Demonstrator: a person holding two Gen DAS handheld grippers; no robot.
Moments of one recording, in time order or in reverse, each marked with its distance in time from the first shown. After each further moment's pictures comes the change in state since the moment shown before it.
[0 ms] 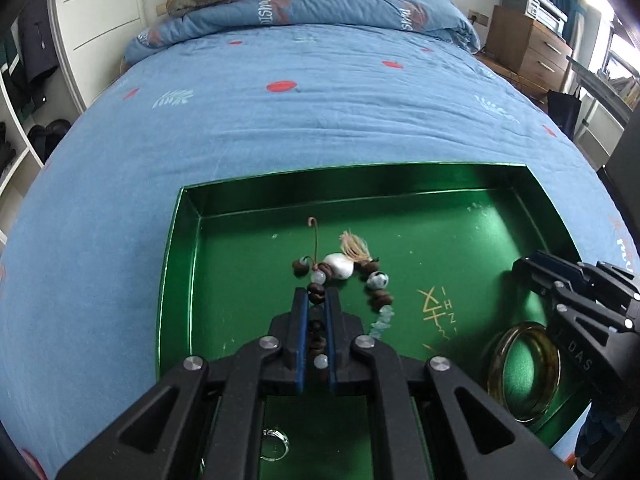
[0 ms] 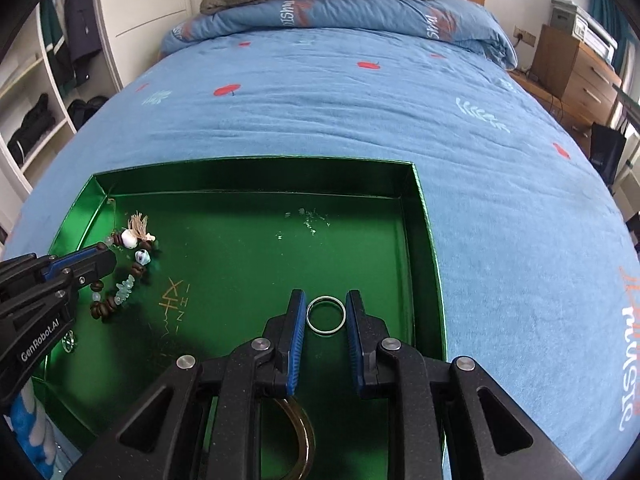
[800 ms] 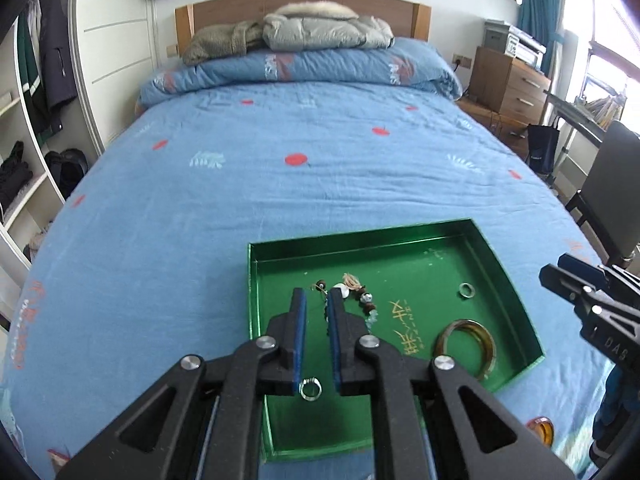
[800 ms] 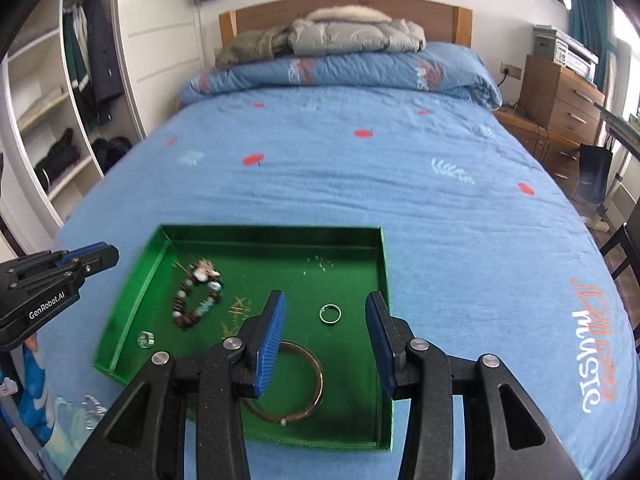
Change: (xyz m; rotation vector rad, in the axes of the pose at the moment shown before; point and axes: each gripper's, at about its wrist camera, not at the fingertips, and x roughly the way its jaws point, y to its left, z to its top) left arm -0.129 0.025 -0.003 0.017 -0.174 -0.030; right arm -0.122 -0.010 -0.006 0.042 -0.185 0.050
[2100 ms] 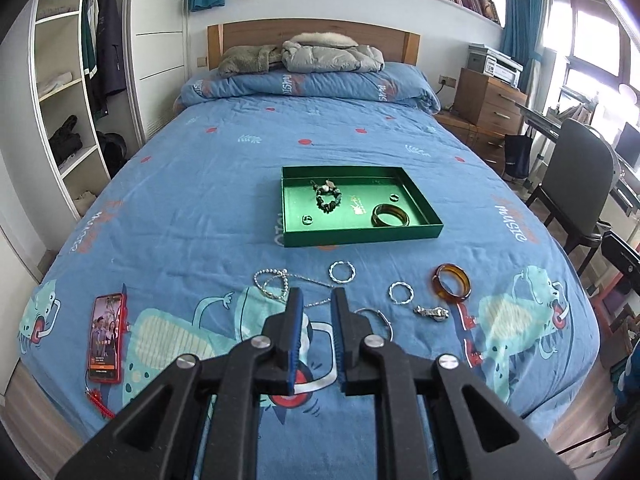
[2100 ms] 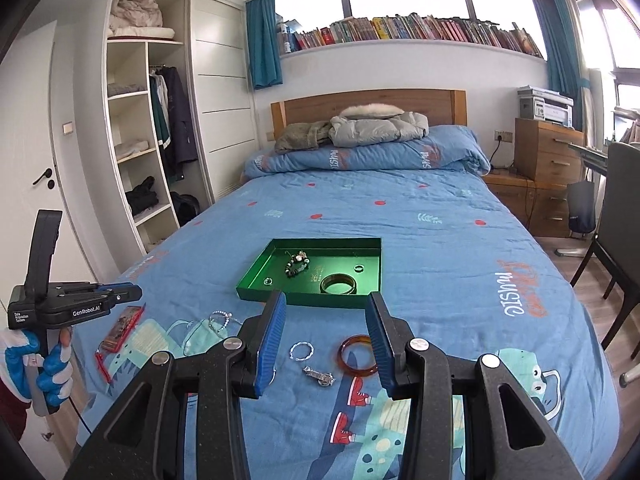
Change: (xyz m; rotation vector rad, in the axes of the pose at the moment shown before) left arm -0.259 -0.022 -0.190 -0.054 -0.060 0.006; right arm -0.308 -0.012 -0.169 -0.024 -0.301 0.140
